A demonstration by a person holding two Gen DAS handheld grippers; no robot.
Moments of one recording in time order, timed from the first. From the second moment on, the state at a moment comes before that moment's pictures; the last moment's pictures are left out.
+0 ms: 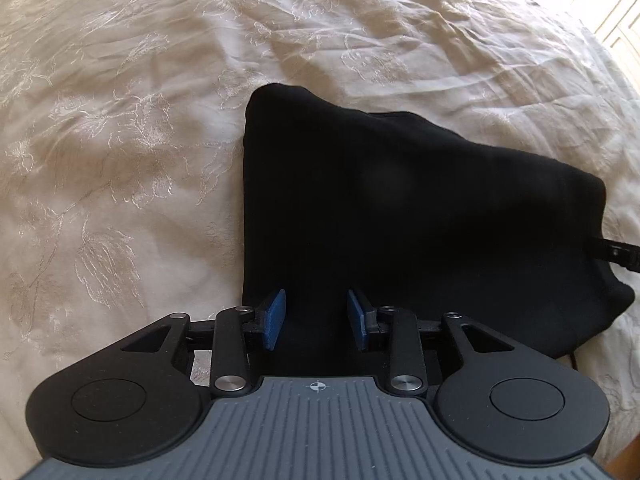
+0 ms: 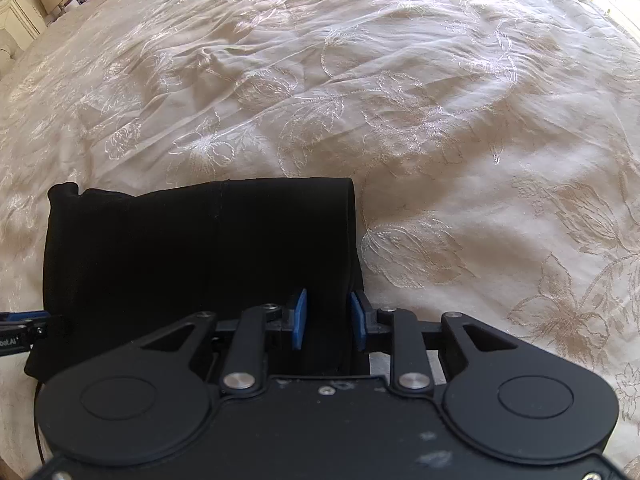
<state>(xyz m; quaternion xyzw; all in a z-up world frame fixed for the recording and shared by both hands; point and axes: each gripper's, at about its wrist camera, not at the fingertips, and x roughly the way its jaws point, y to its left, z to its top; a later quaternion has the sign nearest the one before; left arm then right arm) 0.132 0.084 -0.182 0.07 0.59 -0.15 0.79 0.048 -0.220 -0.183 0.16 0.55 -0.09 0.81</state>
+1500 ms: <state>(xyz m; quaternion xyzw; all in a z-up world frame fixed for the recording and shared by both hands) 0.155 0.140 -0.158 0.00 0.52 -0.10 0.85 0.064 -0.214 -0.173 0.25 0.52 -0.01 0.82</state>
